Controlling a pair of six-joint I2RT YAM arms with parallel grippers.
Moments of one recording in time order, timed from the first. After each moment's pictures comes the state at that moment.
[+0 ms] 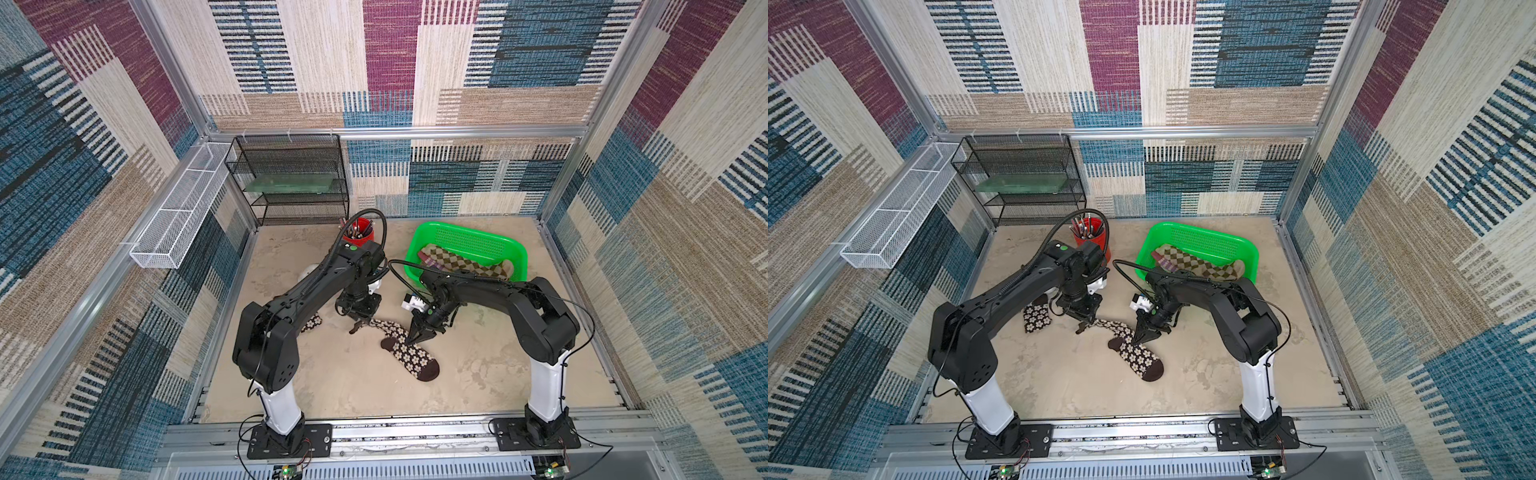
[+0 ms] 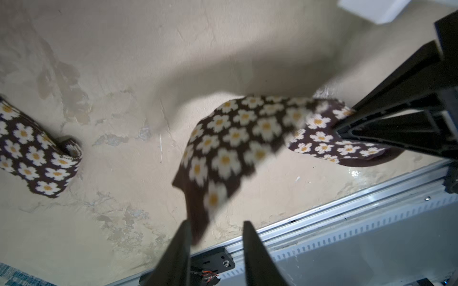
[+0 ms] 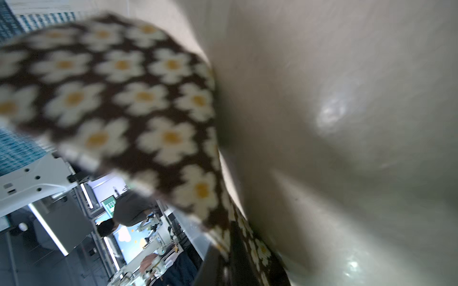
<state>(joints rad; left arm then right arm) -0.56 1.80 1.59 -1.38 0.07 -0.13 0.59 1.98 1.29 -0.83 -0.79 0.27</state>
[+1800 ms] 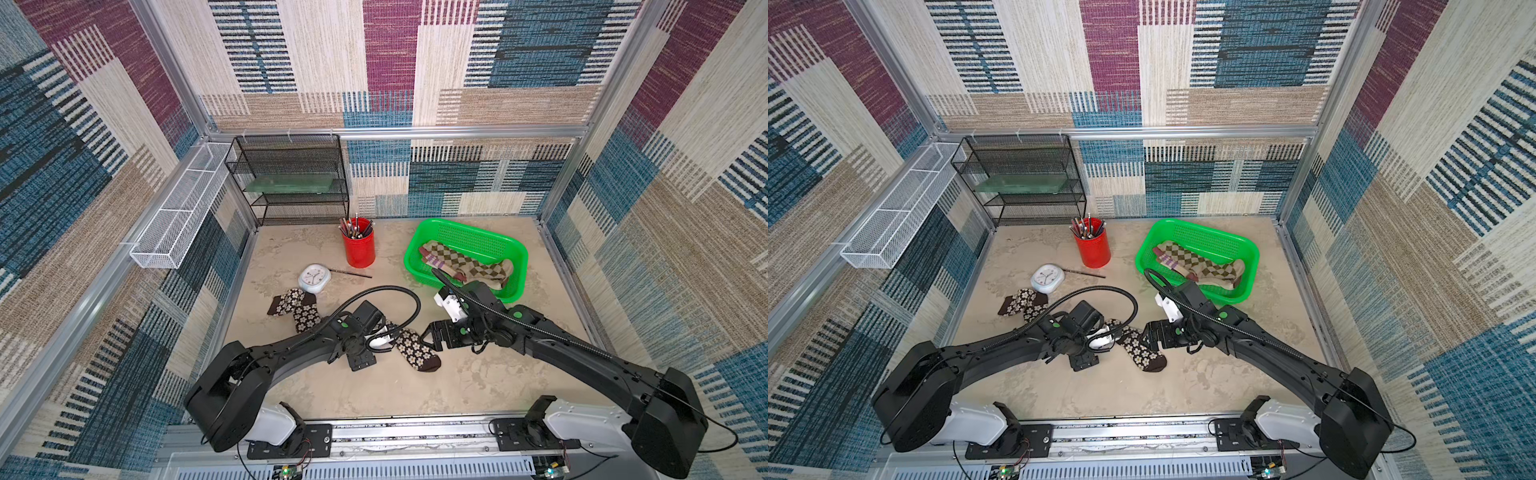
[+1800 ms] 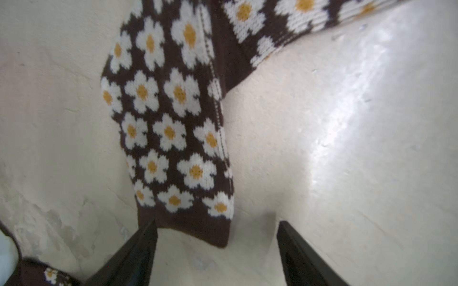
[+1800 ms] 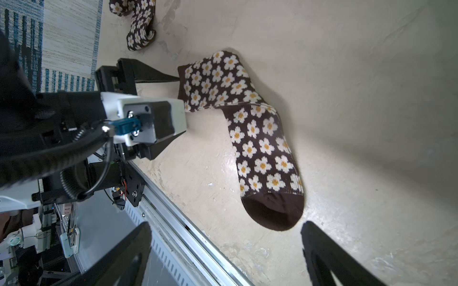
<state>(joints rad) -0.73 1.46 0.75 -0.54 -0.13 0.57 0.70 1.18 0.83 -0.60 -0.38 0.52</state>
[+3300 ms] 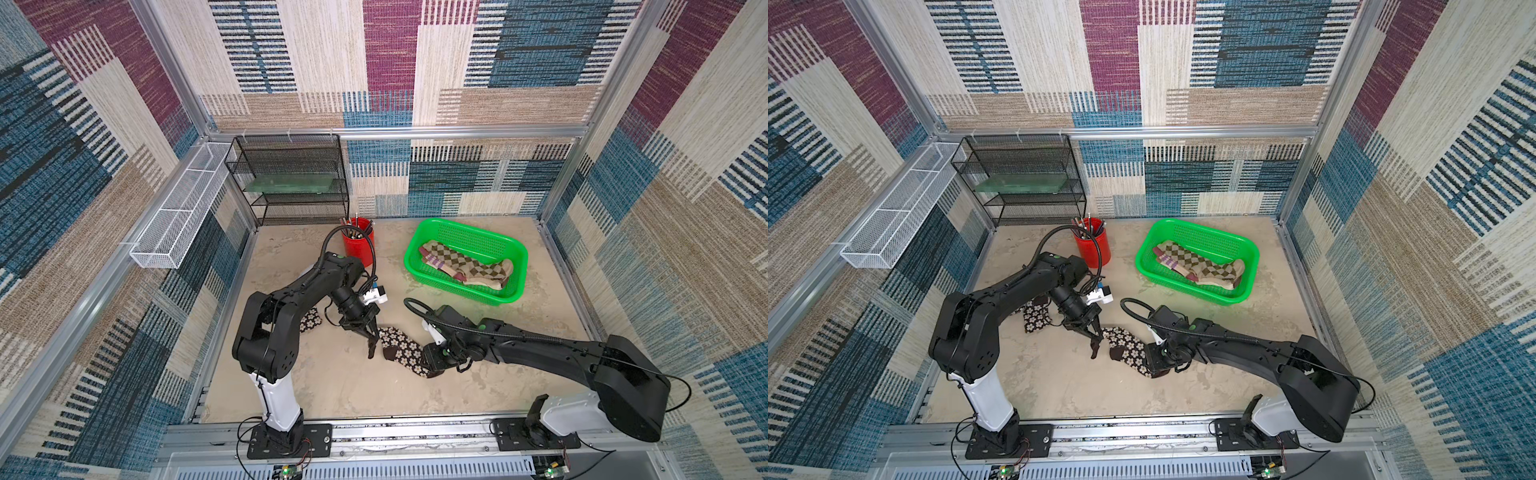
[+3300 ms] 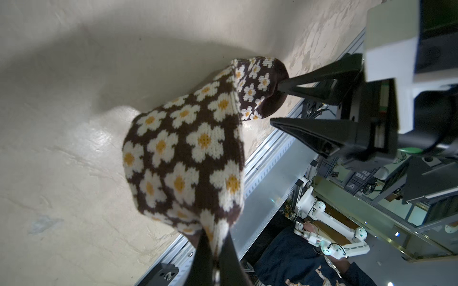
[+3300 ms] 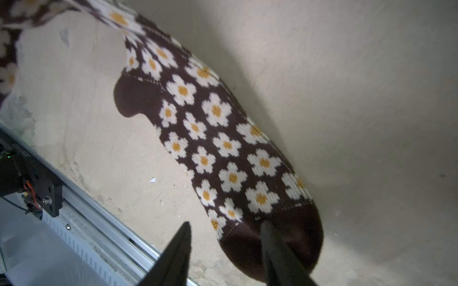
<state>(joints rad) -0.41 1.84 1.37 -1.33 0.67 0.12 0.88 1.42 0.75 -0.51 -0.20 0.61</state>
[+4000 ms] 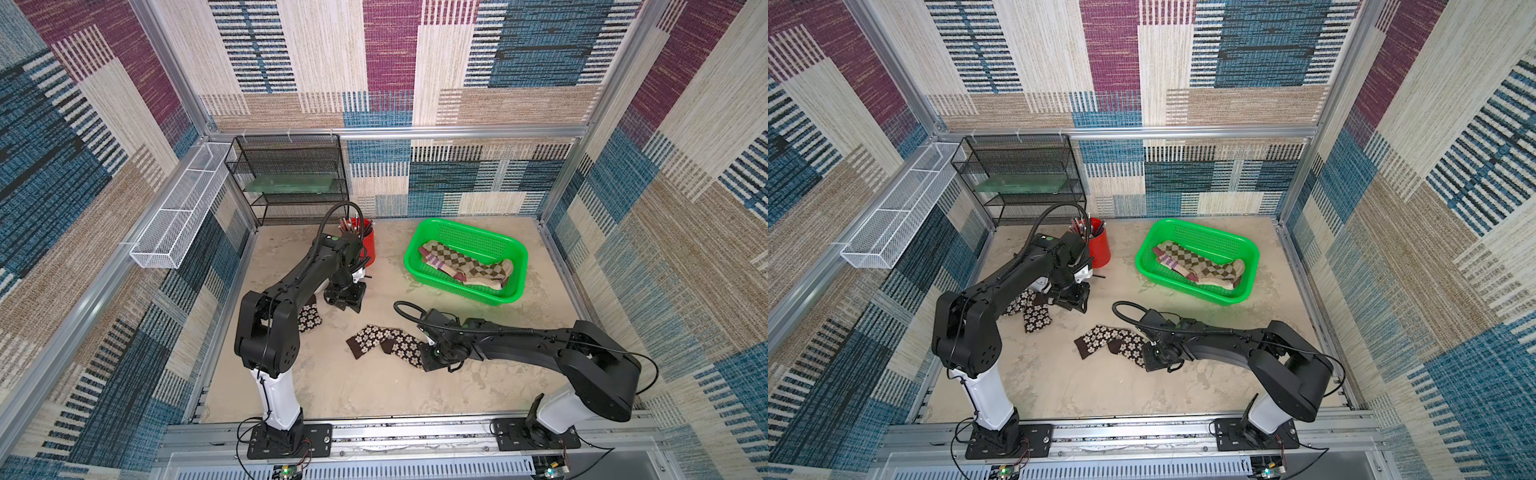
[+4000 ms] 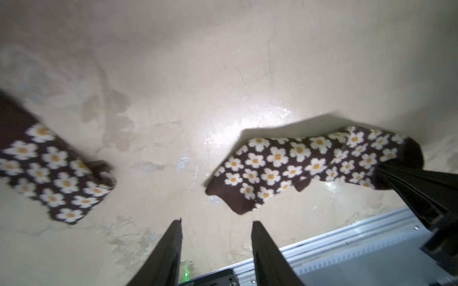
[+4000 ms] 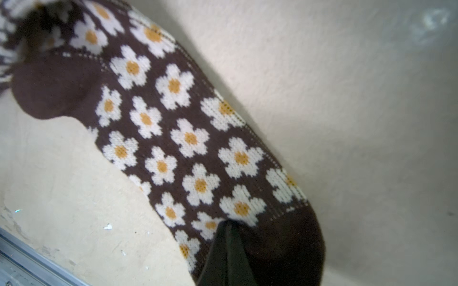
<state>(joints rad) -0.38 1.85 1.61 -1.31 0.09 -0.06 0.90 1.56 0.79 -0.51 -0.07 0.62</state>
